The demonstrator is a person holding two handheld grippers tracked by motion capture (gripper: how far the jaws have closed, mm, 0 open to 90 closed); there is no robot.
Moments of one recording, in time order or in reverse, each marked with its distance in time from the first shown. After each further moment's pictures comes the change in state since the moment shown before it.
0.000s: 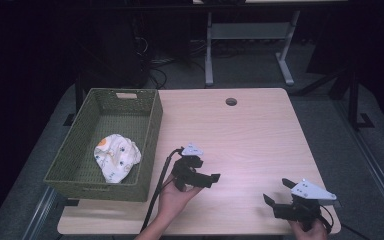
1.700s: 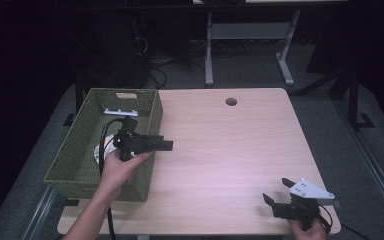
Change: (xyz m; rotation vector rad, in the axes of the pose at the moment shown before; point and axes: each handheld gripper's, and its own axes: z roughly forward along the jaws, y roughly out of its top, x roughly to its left) left arm 0.089 0.034 -0.139 -0.126 -0.290 -0.235; right arm 0.000 0.001 0.003 0.011 -0.016 -0.007
